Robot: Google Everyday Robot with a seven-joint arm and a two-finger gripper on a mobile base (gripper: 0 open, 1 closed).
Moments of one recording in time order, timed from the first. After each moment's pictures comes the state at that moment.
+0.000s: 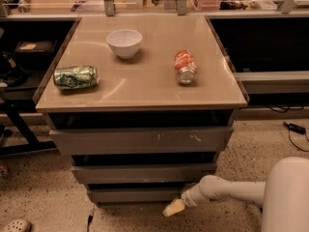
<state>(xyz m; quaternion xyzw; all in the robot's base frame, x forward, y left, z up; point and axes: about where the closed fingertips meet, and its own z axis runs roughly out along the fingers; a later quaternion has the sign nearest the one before) 0.499 -0.100 0.249 -0.37 0.88 0.22 0.20</state>
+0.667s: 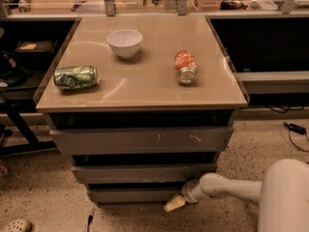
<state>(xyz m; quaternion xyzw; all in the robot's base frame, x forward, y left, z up) 0.523 -0.110 0.234 -0.36 0.88 0.22 0.21</state>
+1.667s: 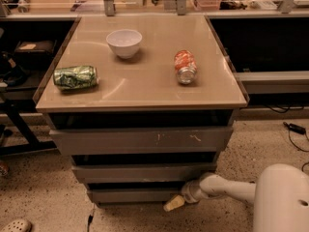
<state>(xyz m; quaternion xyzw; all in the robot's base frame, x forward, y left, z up) 0.534 -0.108 0.206 -0.35 0.88 0.23 0.20</state>
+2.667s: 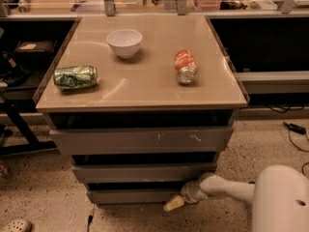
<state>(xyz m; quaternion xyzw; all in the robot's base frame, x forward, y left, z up) 0.534 -0.109 0.199 -0.35 0.88 0.24 0.20</state>
